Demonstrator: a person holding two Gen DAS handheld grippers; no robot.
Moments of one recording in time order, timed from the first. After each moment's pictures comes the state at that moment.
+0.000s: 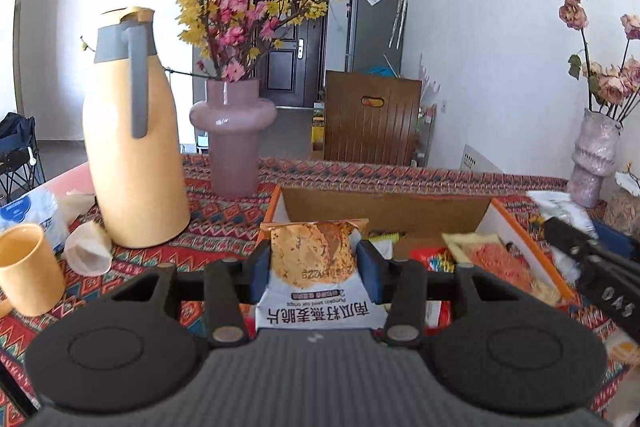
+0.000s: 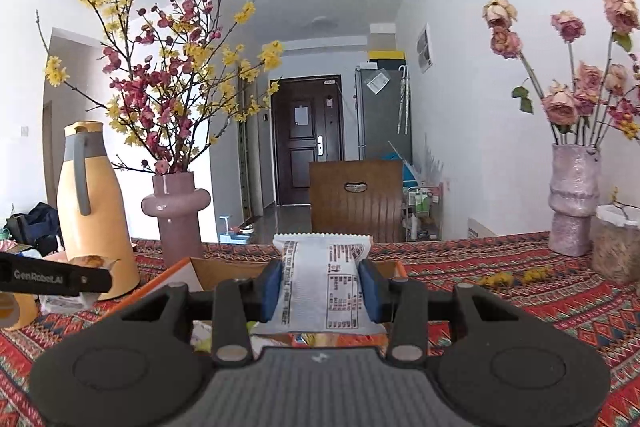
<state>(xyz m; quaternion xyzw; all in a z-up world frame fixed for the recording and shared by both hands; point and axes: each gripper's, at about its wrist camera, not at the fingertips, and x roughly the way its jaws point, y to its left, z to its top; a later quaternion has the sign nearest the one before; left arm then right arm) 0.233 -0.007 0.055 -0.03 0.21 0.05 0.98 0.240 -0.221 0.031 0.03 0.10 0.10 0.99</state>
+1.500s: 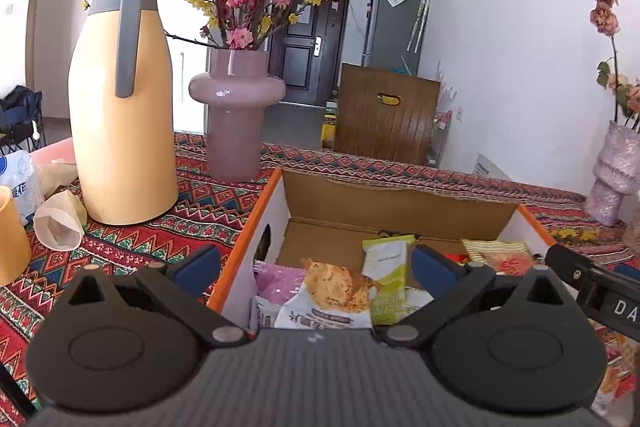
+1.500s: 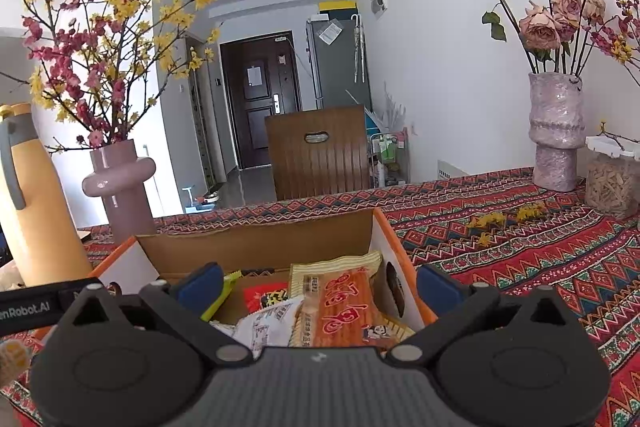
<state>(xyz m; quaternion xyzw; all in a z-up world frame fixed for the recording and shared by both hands) 0.269 -0.003 0.020 -0.07 0.22 0.06 0.97 0.300 -0.218 -0.003 0.08 0.17 0.04 0.98</state>
